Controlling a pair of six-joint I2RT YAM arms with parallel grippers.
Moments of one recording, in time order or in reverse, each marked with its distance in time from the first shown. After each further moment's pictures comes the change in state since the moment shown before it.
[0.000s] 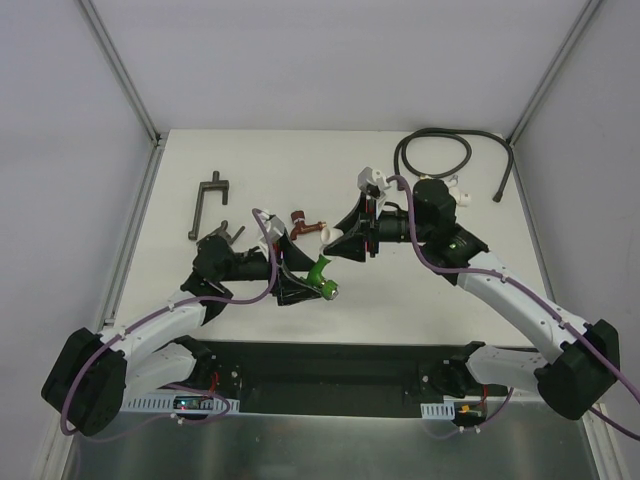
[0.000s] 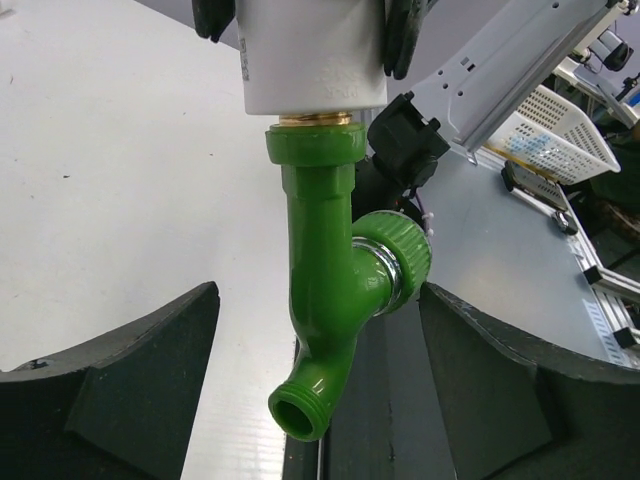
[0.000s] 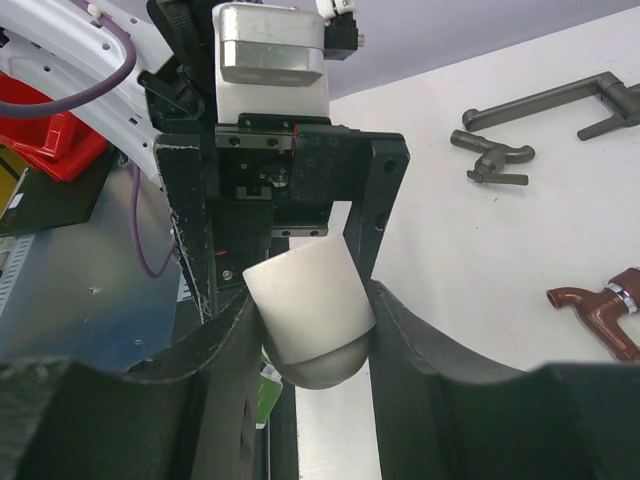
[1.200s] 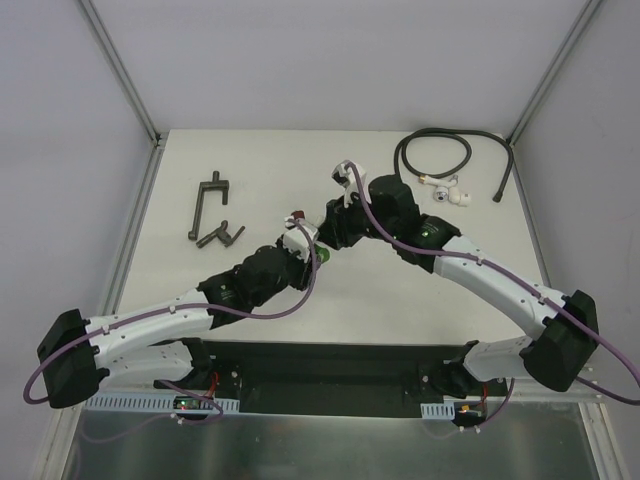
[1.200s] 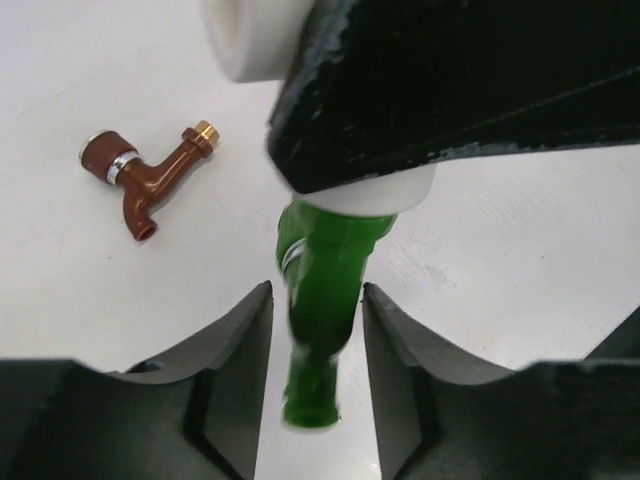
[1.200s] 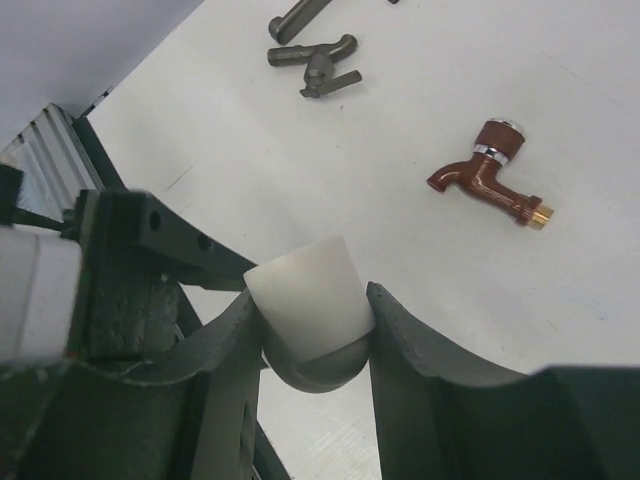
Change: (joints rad) left arm -0.449 0.018 0.236 -0.703 -1.271 0.389; right arm 0.146 0.163 0.183 -0.307 0.612 0.061
